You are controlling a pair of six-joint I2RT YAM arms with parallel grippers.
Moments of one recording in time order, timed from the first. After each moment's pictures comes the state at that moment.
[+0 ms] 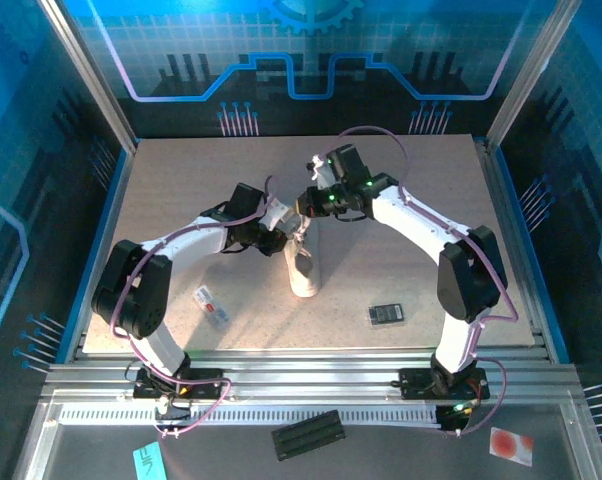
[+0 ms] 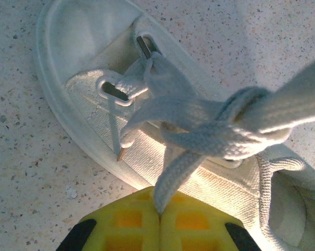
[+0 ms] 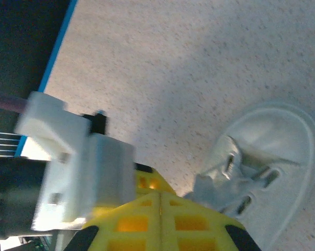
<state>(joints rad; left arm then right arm) -0.38 1.68 1.05 -0.37 0.40 0.12 0.53 1.83 1.50 -0.50 -0.45 0.40</state>
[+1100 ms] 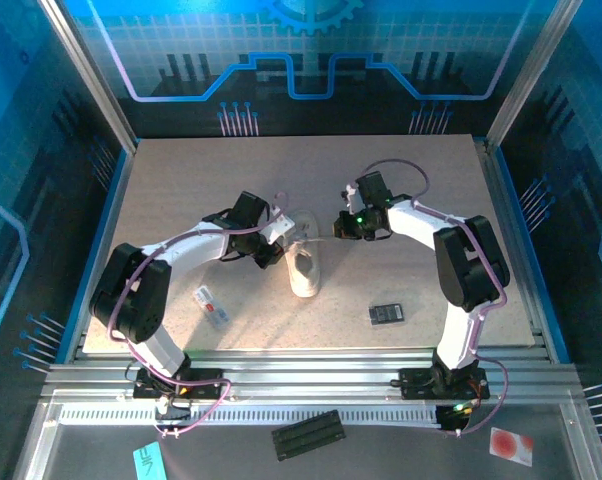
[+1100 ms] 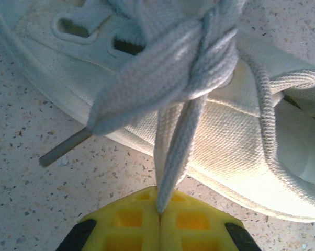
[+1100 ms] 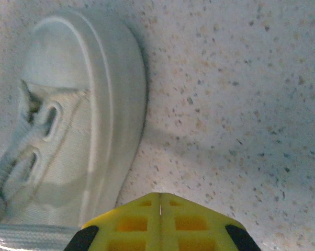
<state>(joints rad) -0.41 1.66 1.01 -0.45 0.32 0.29 0.36 1.89 1.22 -0.41 -0.39 0.33</state>
